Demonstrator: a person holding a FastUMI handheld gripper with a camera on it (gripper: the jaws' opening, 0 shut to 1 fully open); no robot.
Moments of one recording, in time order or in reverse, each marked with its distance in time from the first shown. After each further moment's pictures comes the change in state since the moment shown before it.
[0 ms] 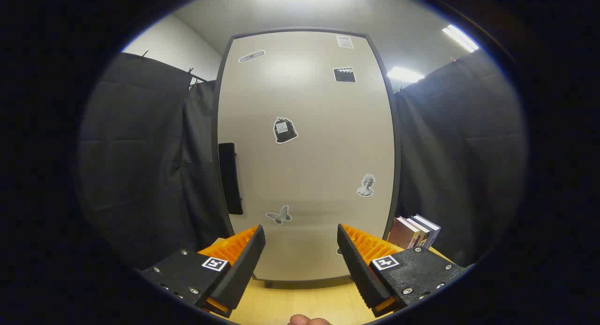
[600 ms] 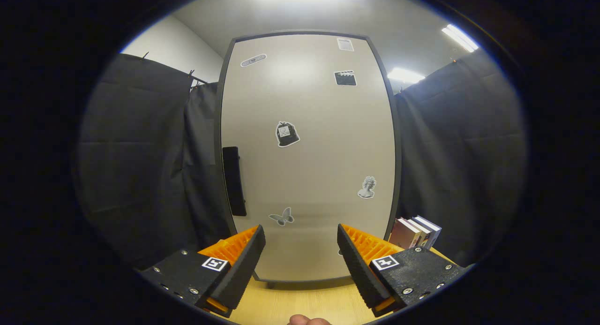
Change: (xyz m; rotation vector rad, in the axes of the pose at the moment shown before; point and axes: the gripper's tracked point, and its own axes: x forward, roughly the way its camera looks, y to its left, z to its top) arm -0.004 0.004 0.003 0.004 -0.010 0.008
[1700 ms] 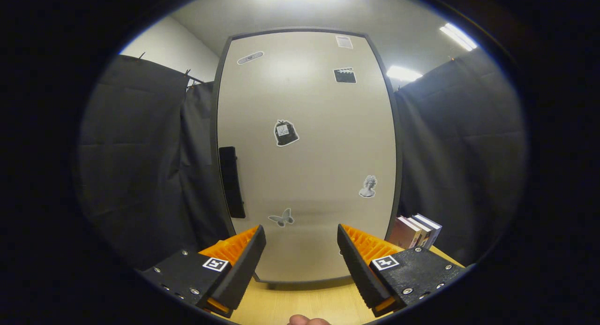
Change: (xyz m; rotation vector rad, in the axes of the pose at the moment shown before) arm 0.009 0.006 0.001 0.009 0.015 -0.008
